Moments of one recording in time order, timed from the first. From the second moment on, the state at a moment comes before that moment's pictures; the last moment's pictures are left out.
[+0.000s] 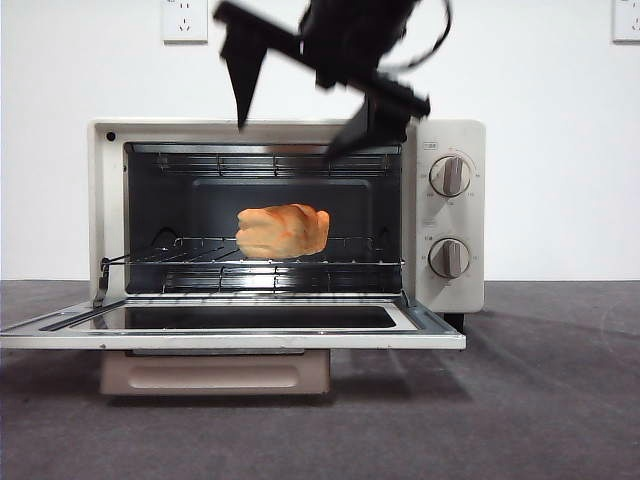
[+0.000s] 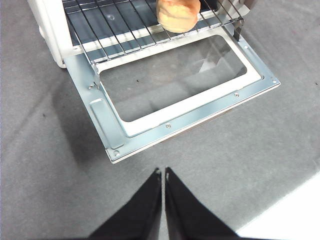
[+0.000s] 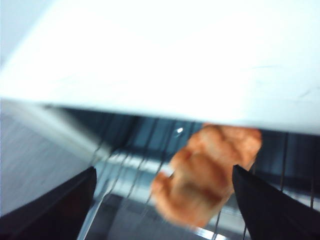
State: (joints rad) left arm -0.43 0.54 0.81 -0.98 0.16 -0.07; right arm 0.84 1.55 1.16 -0.11 0.19 0.56
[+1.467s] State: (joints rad) left arm -0.42 0.55 0.76 -0.82 0.16 -0.18; right arm 0.85 0.75 0.76 -0.47 -0.11 0.18
